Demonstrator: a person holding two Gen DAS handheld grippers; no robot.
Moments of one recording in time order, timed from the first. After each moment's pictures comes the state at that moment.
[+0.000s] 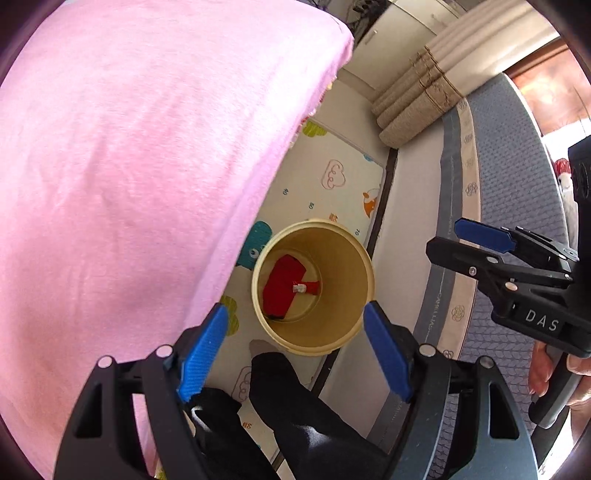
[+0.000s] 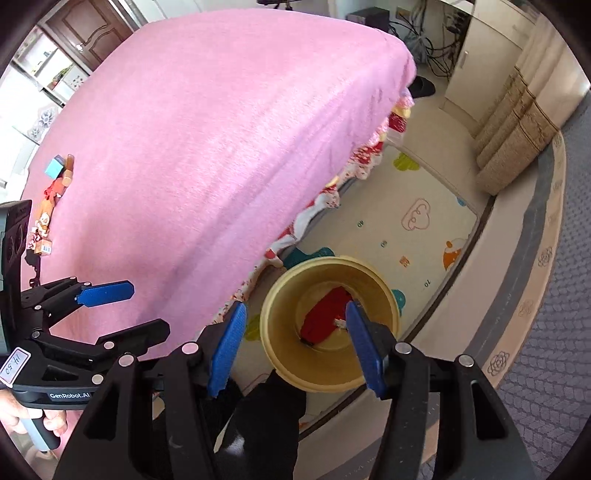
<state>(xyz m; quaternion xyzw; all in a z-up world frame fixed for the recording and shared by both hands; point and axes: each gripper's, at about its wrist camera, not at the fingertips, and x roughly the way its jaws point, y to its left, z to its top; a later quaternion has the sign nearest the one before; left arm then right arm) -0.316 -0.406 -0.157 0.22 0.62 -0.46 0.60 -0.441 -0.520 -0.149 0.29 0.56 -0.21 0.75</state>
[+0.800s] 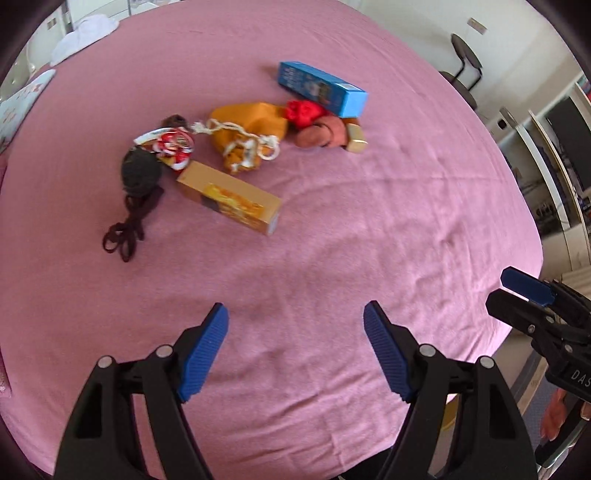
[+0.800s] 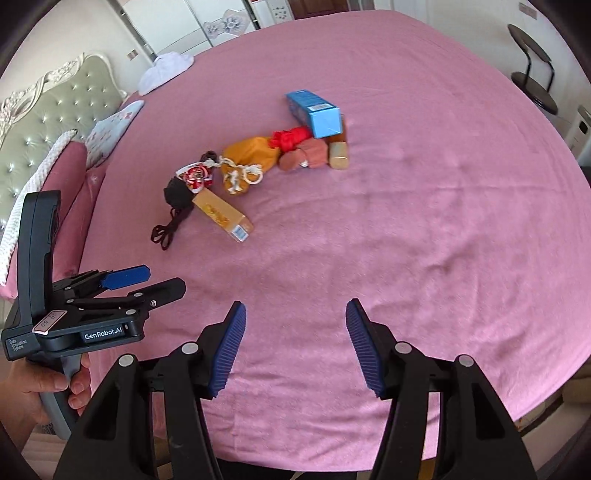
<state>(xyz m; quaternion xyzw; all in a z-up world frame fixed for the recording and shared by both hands) -0.031 0.010 -0.105 0.00 0.60 -0.16 0.79 -0.078 -0.200 -0.067 0.12 0.54 0.09 0.83</state>
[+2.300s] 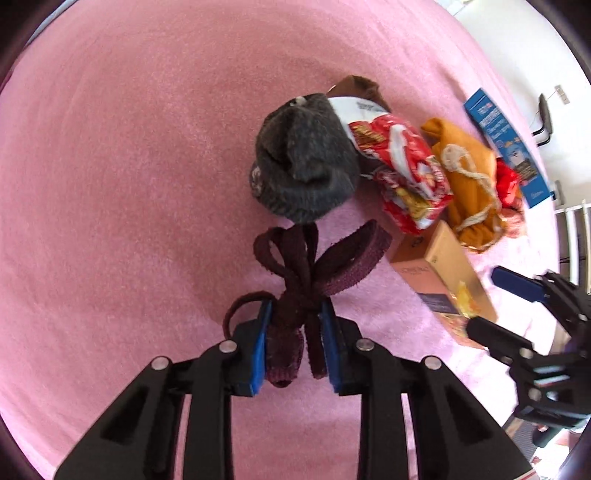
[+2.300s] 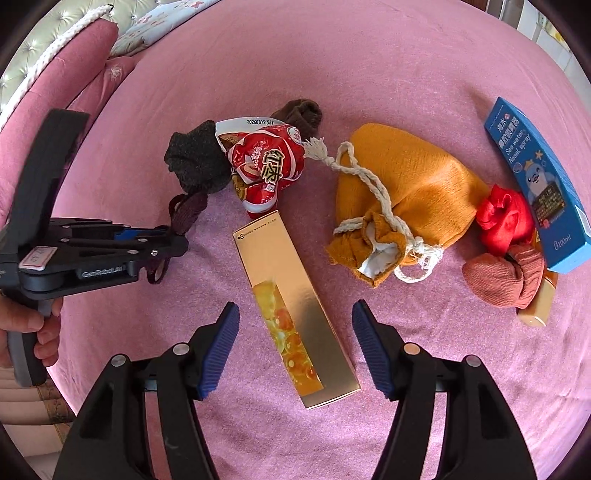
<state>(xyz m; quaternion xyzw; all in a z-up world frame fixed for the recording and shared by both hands) 0.107 0.167 -0.229 -0.12 0.66 -0.09 0.74 0.132 -0.028 -0.180 -0.06 0.61 0.23 0.76</state>
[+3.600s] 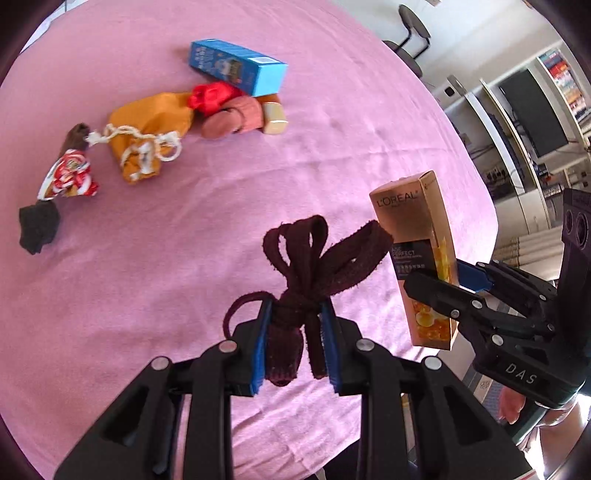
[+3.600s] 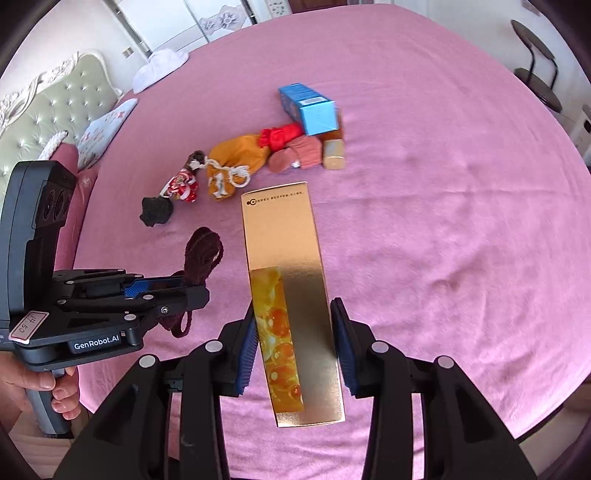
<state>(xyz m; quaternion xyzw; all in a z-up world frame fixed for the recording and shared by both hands) -0.023 -0.068 -0.114 0.00 0.63 -0.29 0.72 -0.064 -0.231 -0.096 0.14 0.54 0.07 0.83</state>
